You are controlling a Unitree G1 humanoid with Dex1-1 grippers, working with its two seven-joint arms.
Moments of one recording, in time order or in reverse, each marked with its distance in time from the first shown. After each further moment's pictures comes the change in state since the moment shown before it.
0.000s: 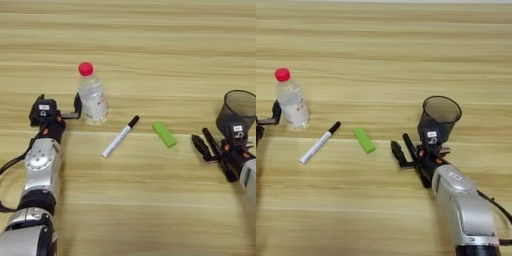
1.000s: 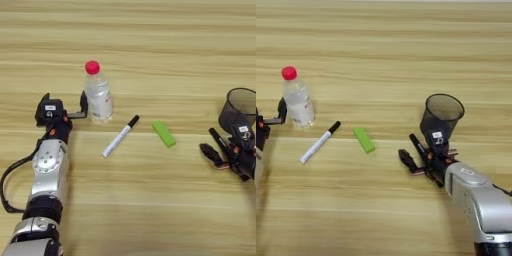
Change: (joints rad) left arm 0.067 -0.049 -0.040 -0.164 0.016 0.052 0.066; right arm -0.009 -0.133 0.009 -0.113 0.040 0.247 0.045
